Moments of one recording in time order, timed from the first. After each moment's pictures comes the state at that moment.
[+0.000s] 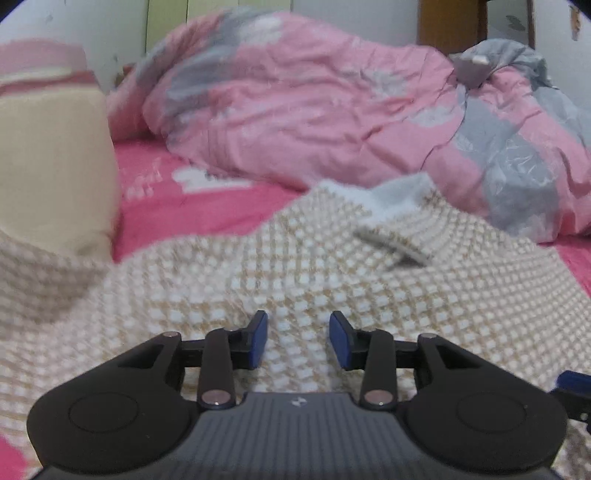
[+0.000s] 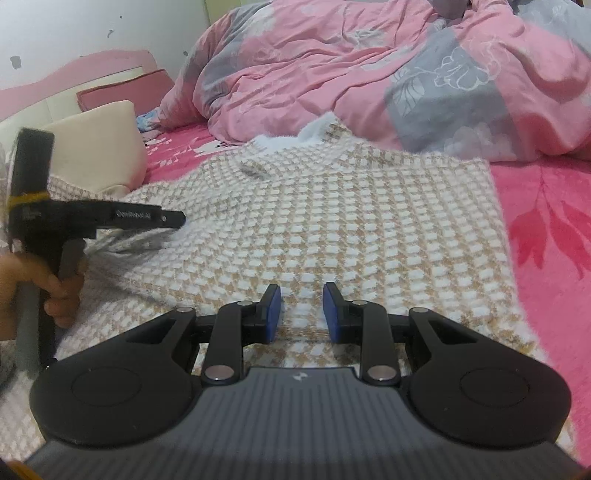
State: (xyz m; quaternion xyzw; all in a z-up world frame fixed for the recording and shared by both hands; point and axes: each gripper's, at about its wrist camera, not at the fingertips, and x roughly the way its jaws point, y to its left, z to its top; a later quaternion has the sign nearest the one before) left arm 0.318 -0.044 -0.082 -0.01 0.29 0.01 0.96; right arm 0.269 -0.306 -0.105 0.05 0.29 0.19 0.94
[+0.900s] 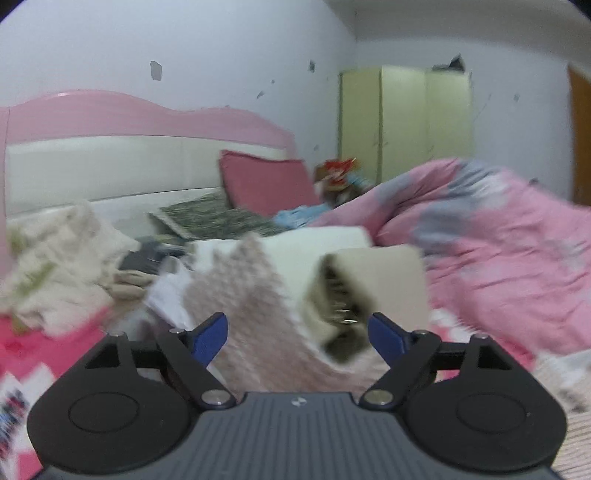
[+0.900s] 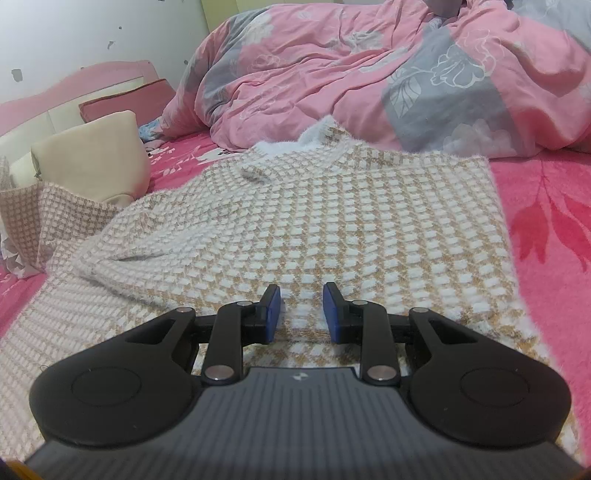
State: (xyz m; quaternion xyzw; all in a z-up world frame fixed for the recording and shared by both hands) left arm 0.195 0.174 0.070 -0.04 0.16 0.29 0.94; right arm 0.269 -0.315 -0.107 0.07 0.29 0.20 0.94
